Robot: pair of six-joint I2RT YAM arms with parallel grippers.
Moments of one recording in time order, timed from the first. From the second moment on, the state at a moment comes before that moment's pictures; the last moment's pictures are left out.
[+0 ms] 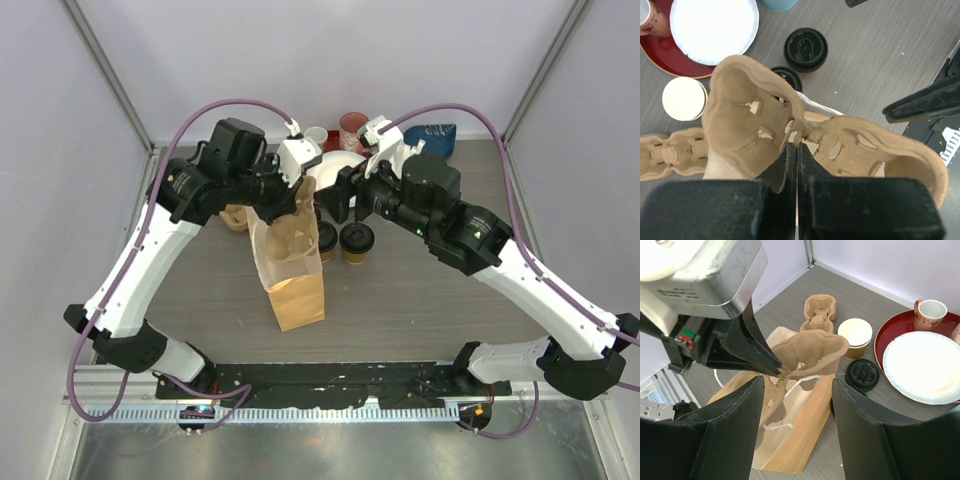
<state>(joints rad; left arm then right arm) -0.66 1.48 1.98 -1.20 0.27 0.29 0.89 1.23 1.54 -0.43 0.07 0.19</state>
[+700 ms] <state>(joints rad) -0.66 1.38 1.91 -1.22 0.14 0.32 0.86 1.32 1.55 -0.48 -0.13 0.20</state>
